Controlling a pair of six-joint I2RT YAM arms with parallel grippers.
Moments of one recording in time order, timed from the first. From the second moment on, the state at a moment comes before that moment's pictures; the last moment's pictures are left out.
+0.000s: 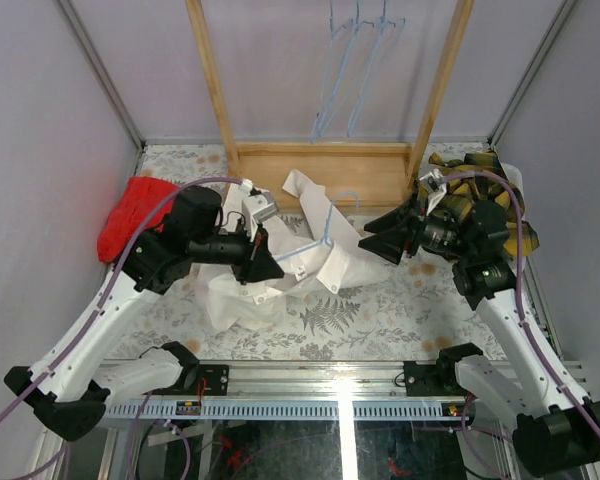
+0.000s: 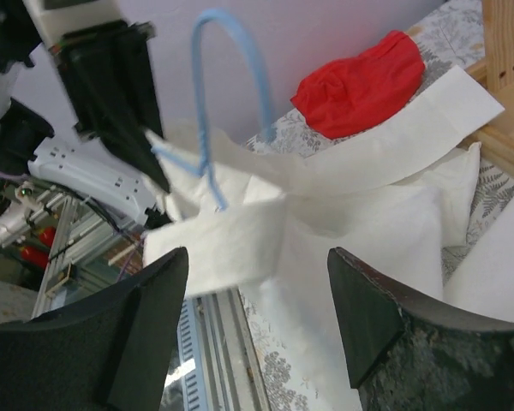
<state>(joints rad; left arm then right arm) -0.58 1.02 1.27 -0.88 0.67 -0.05 0.20 0.84 0.76 0.17 -1.07 0.56</state>
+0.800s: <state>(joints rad) -0.87 1.08 1.17 -0.60 0.30 -0.29 0.49 0.76 0.59 0.24 -0.46 0.68</state>
